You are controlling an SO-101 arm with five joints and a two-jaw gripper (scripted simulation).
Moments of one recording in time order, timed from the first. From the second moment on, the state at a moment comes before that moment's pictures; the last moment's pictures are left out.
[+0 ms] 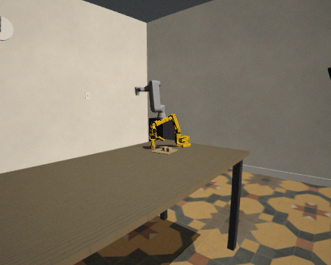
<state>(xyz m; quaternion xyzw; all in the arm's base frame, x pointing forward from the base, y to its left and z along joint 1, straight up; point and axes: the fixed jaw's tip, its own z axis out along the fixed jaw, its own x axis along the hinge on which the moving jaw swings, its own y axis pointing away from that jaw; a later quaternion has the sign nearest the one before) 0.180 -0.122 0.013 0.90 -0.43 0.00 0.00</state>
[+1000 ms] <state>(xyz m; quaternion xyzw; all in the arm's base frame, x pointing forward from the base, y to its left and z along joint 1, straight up) 0.179 -0.121 0.029 0.90 -0.43 -0.01 0.00</state>
